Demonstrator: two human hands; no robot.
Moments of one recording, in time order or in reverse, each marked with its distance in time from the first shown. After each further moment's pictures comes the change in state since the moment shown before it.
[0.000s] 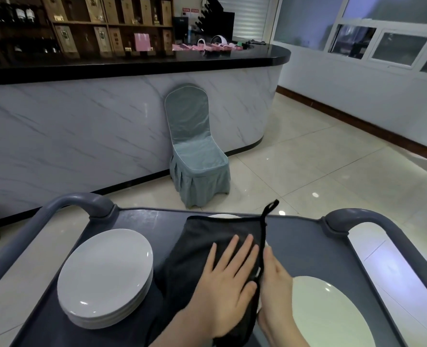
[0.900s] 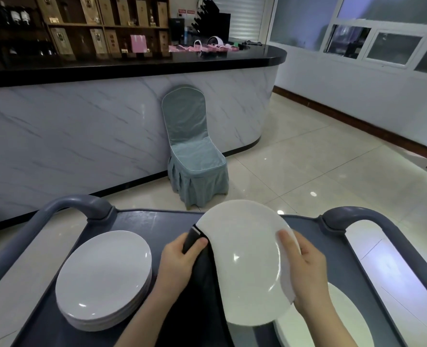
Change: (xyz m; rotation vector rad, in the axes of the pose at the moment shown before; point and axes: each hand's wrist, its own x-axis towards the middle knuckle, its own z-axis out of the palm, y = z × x) left_hand 0.003 -0.055 -0.038 -1.056 0.355 -0.648; right_hand 0.003 -0.062 -0.031 -0.339 -0.142 -0.369
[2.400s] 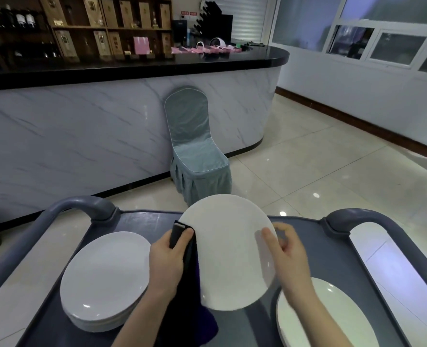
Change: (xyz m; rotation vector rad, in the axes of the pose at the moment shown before) left_hand 0.002 0.007 -0.013 -0.093 0.233 -0.081; right_hand 0.013 0.004 0.024 -0.043 -0.066 0.046
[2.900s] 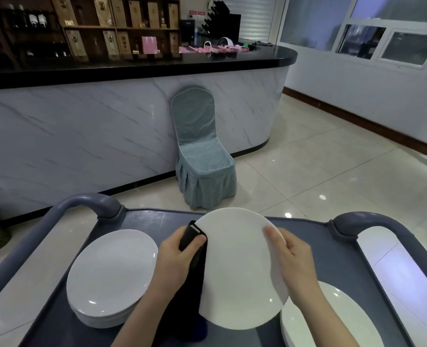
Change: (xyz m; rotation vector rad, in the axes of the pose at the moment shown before) left_hand -0.001 0.004 -0.006 0.066 -0.200 0.175; right_hand 0.011 0.006 -0.001 -0.130 -0.076 -0.104
